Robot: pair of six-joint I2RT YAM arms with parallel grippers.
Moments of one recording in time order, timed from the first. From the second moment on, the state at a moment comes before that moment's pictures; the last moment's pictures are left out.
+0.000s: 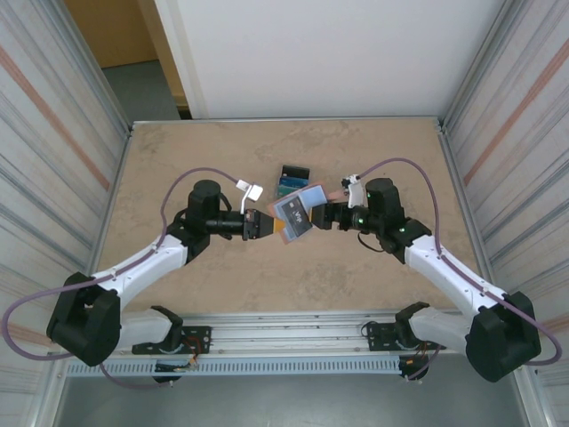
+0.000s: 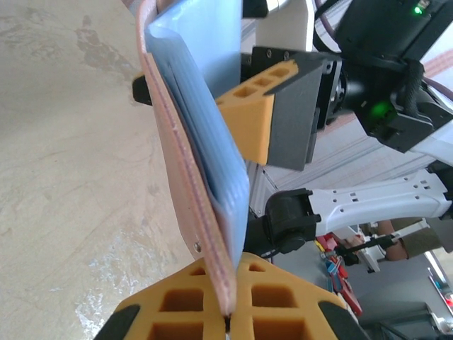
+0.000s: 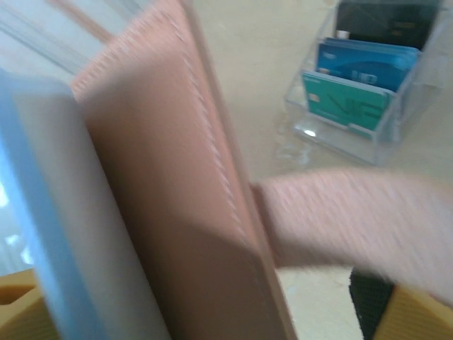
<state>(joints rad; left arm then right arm) -0.53 1.23 0.69 0.21 0.96 -0.60 0.45 1.10 0.72 -0.13 -0.49 0.48</state>
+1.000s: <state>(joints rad) -0.50 1.04 0.67 -0.07 0.56 -0.54 0.50 1.16 0.67 -0.12 -0.37 0.63</state>
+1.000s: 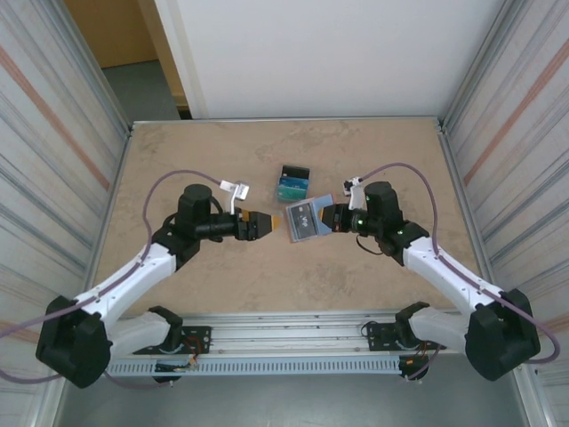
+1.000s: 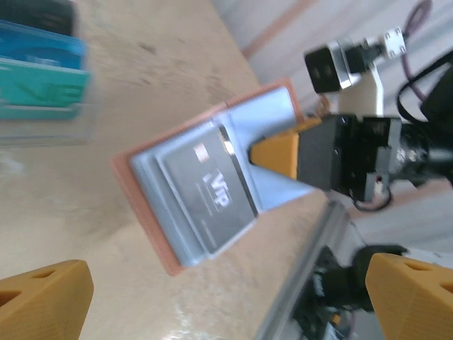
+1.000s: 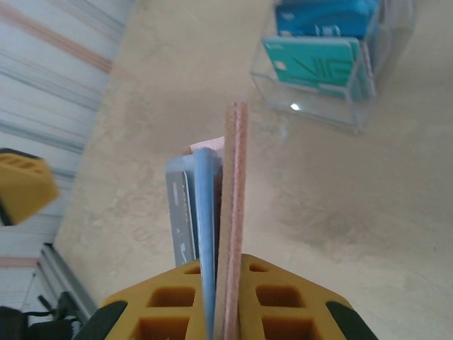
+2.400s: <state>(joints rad) -0.88 1.57 0.80 -0.27 -0.27 -0.39 0.55 1.56 0.68 -0.06 -0.36 0.82</state>
